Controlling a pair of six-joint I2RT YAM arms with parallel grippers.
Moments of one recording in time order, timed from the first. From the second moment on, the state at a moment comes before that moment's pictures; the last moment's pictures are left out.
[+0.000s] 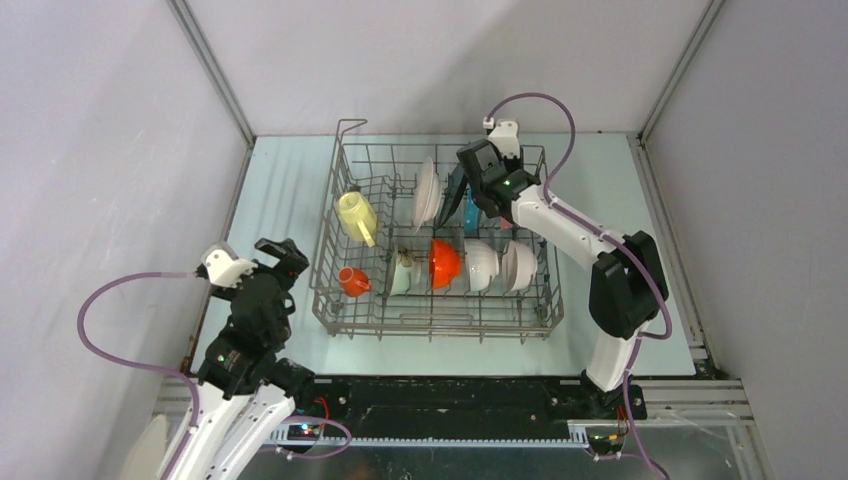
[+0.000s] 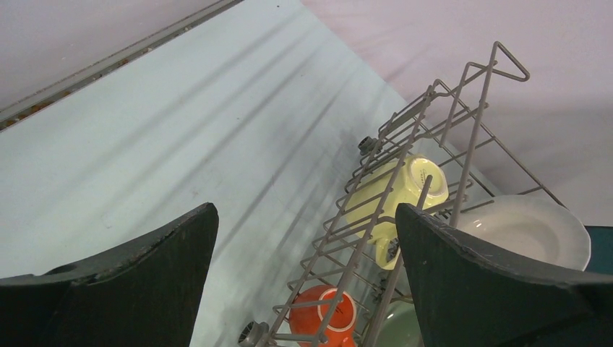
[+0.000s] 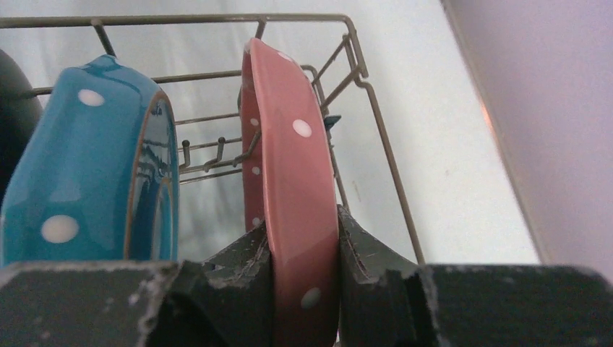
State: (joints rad) left arm -0.43 0.35 0.61 -0.52 -0.83 -0.72; right arm 0.61 1.81 1.53 -0.49 0.91 0.37
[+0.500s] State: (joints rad) left arm -0.43 0.37 0.61 -0.52 -0.84 -0.72; right arm 0.69 1.83 1.52 -0.02 1.11 -0.30
